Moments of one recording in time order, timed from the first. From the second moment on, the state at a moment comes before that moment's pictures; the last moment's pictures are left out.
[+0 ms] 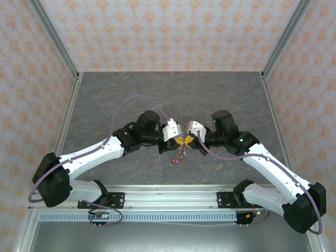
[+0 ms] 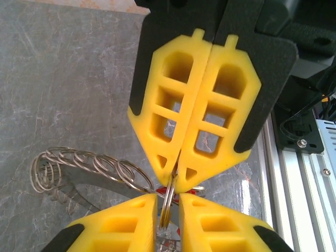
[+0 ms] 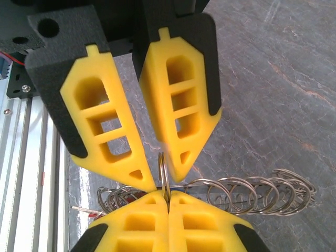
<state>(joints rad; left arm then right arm) -0.77 1.32 0.92 -0.19 0.52 0.29 0.57 1.01 0.82 -0.54 -0.61 -0.51</state>
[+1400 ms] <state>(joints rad) -0.75 1.33 0.89 -0.13 0.56 0.22 0.55 0.96 0.70 -0.38 -0.63 -0.44</state>
